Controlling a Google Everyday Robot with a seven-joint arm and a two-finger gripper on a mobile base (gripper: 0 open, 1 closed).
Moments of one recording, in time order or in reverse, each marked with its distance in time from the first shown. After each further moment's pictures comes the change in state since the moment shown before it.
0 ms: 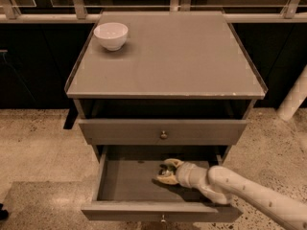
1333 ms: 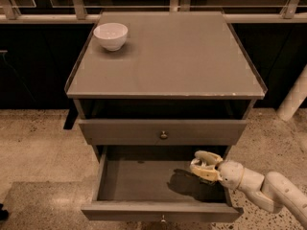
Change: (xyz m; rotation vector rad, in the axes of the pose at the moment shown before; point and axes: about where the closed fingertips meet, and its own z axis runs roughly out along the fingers) arm -0.076 -0.030 -0.185 -0.167 -0.493 0.319
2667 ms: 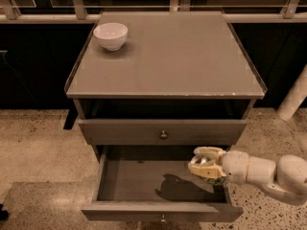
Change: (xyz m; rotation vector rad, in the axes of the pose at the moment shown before) arm -0.066 0.061 0.002 0.014 0.243 -0.052
